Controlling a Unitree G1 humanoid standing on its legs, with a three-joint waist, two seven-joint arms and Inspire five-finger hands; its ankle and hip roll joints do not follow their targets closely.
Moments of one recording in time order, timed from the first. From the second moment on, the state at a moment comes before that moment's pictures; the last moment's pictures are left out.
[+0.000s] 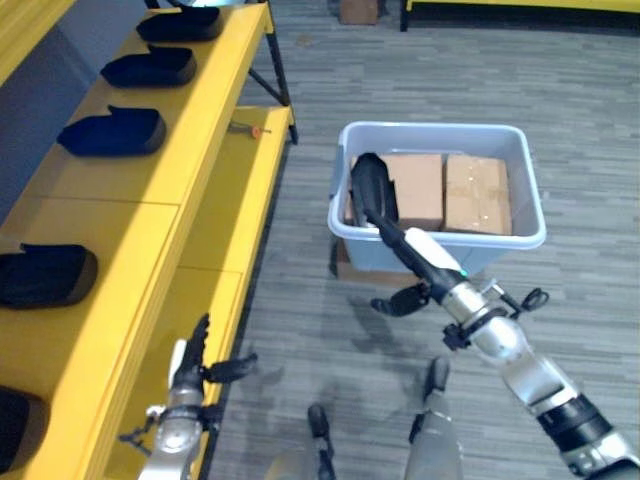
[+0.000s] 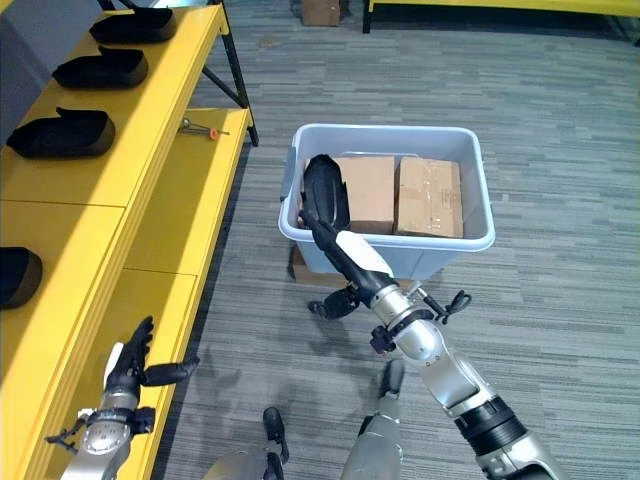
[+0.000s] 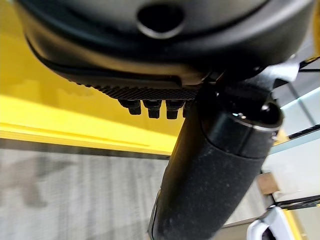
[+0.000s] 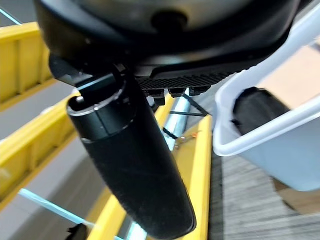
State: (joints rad) left arm 0.10 0.41 0.00 0.35 -0.14 -0.10 0.20; right arm -0.30 -0.63 0.37 -0.03 -0.22 -0.10 0.05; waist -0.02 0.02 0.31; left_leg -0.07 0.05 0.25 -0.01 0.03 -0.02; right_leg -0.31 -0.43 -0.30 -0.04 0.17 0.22
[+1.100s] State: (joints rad) left arm 0.14 0.42 0.01 0.30 -0.15 -0.11 0.20; right arm -0.22 -0.63 0.30 0.00 -0.14 -0.13 0.02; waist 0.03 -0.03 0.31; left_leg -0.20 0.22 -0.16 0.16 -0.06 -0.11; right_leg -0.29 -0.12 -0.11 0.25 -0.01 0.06
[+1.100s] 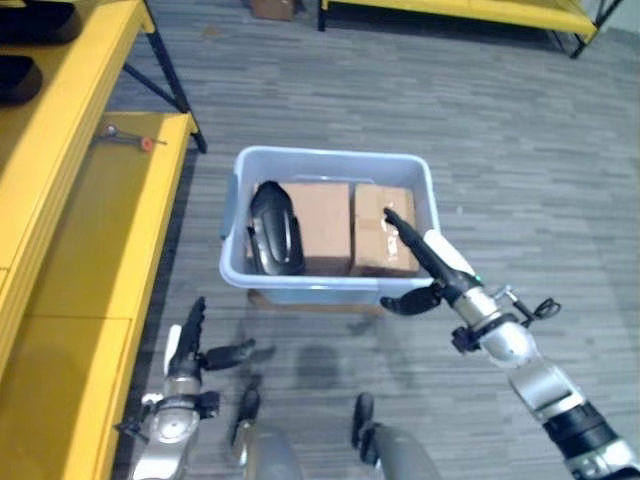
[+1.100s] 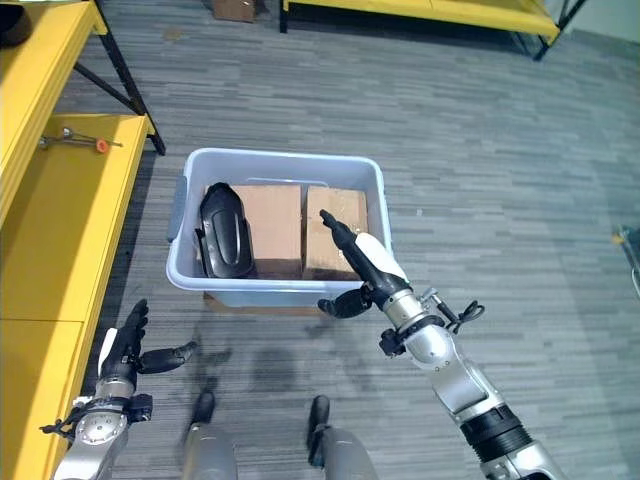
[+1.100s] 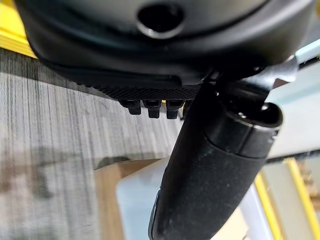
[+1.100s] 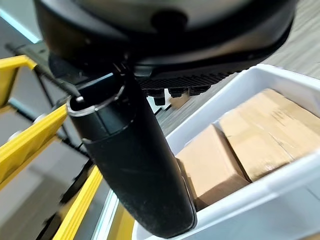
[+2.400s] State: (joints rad) left arm 0.13 0.52 0.07 0.16 -0.16 -0.12 0.19; right arm -1.36 -1.11 0.83 -0.03 -0.40 -0.14 -0.01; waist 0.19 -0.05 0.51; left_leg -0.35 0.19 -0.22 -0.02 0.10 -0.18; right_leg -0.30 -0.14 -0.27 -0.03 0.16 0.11
